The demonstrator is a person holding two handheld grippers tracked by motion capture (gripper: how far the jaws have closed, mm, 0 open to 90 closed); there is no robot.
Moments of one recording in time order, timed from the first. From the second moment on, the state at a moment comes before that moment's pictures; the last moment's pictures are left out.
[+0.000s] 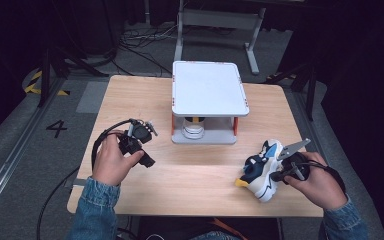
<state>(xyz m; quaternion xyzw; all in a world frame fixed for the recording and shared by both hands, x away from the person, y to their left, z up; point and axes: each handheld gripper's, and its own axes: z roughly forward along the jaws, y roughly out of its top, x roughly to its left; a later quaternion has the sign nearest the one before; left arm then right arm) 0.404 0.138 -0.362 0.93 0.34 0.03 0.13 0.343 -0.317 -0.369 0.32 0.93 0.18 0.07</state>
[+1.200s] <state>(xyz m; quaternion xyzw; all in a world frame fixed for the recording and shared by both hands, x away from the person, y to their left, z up) 0.403 0.135 -0.365 0.93 0.34 0.03 0.13 0.396 -0.372 -0.428 0.40 0.89 0.17 0.15</state>
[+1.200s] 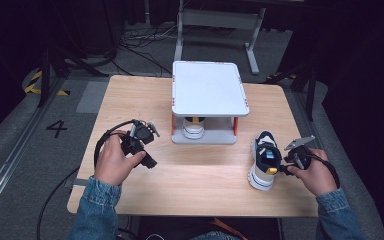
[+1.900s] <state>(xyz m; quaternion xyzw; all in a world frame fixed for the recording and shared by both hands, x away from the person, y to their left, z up) 0.399 0.134 -0.369 0.94 0.34 0.02 0.11 0.349 -0.354 -0.343 0.37 0.87 0.29 0.15</state>
